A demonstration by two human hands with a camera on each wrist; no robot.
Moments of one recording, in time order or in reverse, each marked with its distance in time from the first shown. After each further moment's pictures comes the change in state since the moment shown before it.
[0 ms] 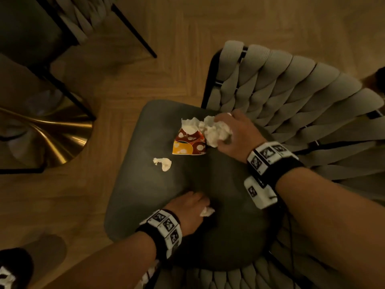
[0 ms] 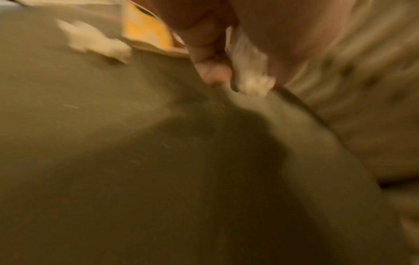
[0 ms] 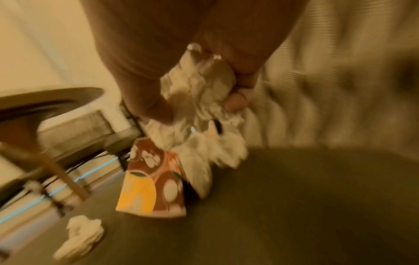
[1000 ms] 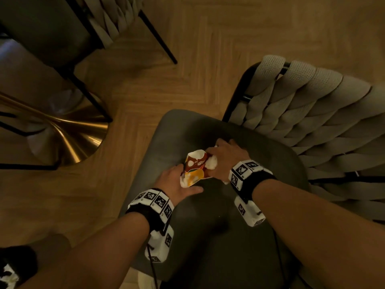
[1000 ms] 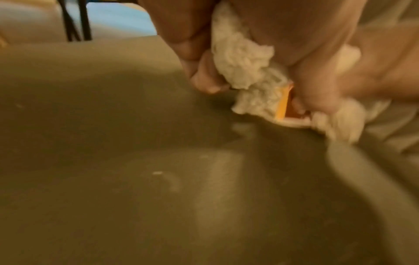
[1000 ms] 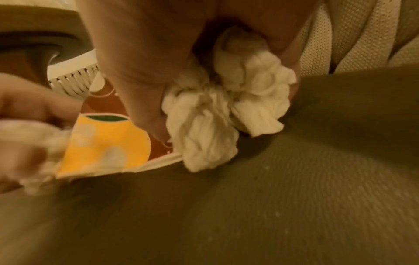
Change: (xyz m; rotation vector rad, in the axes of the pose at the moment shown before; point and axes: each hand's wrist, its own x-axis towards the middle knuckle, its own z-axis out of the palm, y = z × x) left_hand 0.026 -0.095 -0.053 -0.438 0.375 -0.483; right_hand 0.058 -0.039 0.066 -0.299 -0.401 0.074
